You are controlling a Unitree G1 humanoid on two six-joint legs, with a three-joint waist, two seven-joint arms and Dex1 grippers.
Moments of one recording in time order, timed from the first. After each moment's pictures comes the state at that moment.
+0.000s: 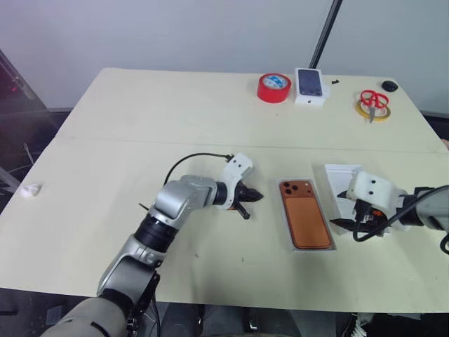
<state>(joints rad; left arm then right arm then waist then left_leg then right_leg) -0.64 0.23 -0.33 0.02 -0.38 0.90 -0.67 -0.08 -1.12 -0.17 -0.40 0.18 0.79 1.09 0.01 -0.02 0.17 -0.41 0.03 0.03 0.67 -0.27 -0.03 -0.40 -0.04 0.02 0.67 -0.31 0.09</state>
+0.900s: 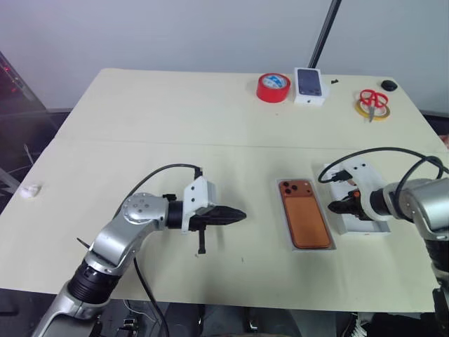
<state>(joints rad) -0.32 0.53 -0.26 -0.37 -0.40 0.43 -1.03 -0.47 -0.91 0.00 -0.26 0.32 1.56 0.66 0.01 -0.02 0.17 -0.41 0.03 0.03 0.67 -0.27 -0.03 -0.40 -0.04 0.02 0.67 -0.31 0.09</state>
